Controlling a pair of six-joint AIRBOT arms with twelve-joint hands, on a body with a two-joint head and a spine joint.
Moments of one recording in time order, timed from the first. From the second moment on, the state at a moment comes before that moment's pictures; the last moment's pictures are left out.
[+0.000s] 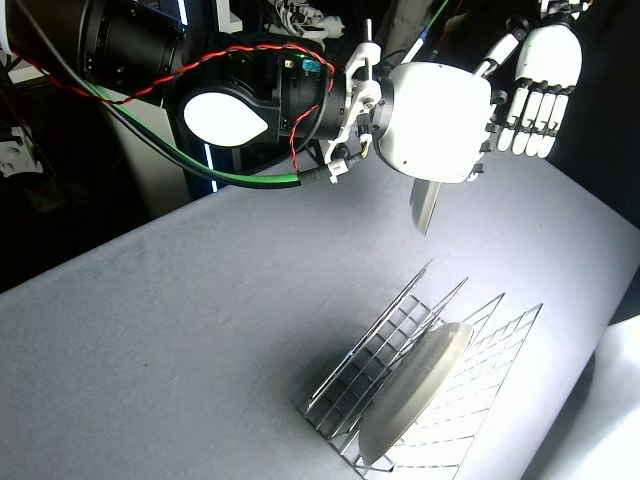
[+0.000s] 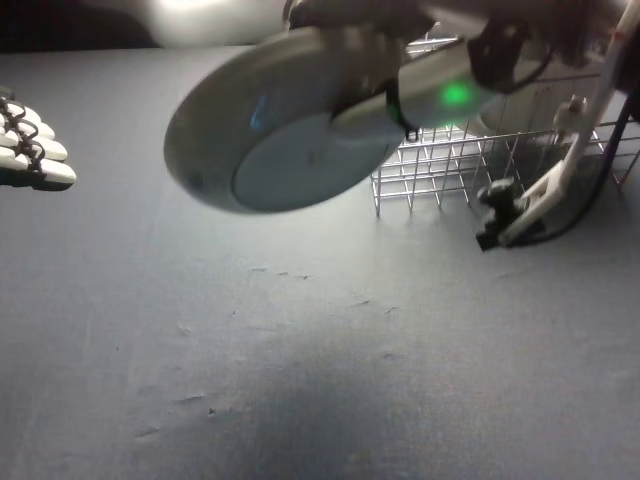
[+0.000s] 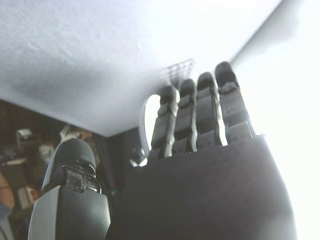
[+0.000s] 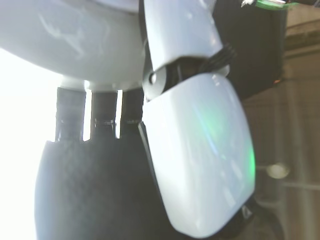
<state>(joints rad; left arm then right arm) 0.43 -0.68 1.43 1.52 -0.92 -0.34 -0.16 -1.06 0.97 0.26 0.35 -0.38</state>
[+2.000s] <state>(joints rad) 0.37 -0.71 1.41 1.59 -0.92 -0.34 -0.30 -1.11 1.25 0.21 0.36 -0.40</state>
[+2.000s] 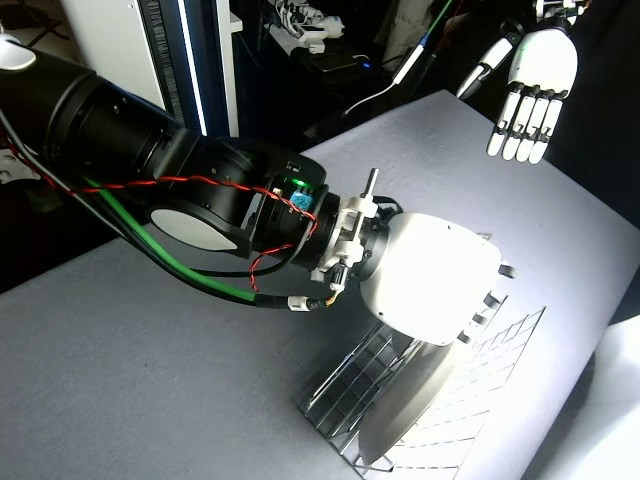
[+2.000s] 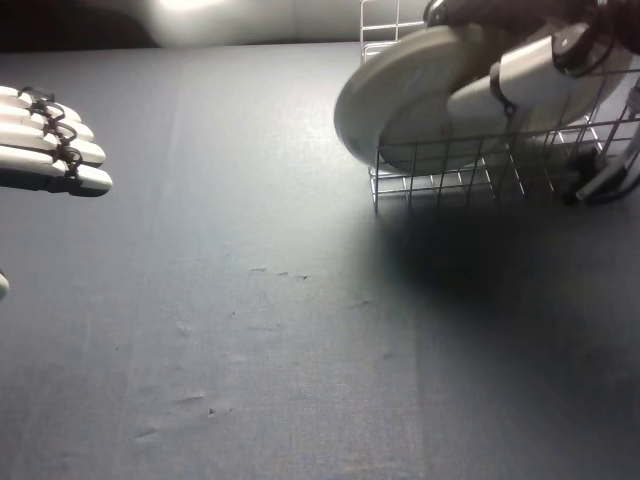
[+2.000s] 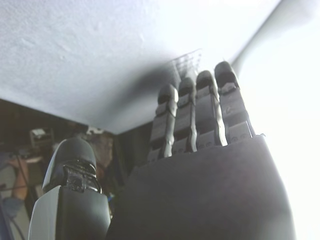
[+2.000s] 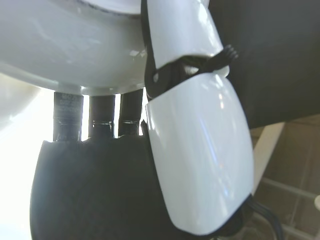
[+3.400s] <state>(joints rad) 0.37 -0.71 1.40 1.60 -1.01 -0.29 -0.29 -1.09 1.23 0.09 0.42 -0.40</state>
